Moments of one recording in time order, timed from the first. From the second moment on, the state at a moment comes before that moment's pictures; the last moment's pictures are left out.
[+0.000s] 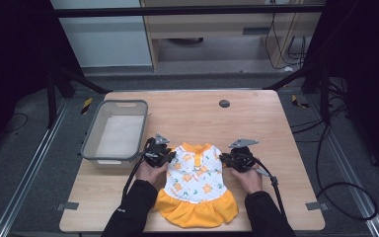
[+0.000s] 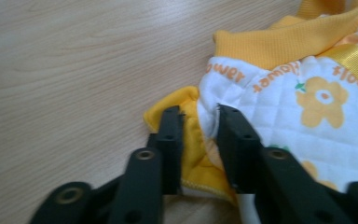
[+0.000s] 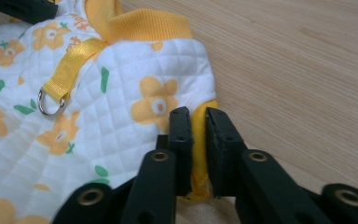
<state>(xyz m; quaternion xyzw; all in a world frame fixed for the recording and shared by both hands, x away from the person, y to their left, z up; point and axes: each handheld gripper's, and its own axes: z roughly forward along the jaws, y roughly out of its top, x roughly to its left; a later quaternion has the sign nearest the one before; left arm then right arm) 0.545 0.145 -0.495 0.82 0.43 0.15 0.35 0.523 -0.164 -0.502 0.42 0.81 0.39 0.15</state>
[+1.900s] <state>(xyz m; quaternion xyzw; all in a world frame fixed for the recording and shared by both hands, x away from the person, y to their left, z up) 0.521 0.137 -0.495 0.84 0.38 0.16 0.35 0.515 -0.146 -0.502 0.40 0.82 0.37 0.19</state>
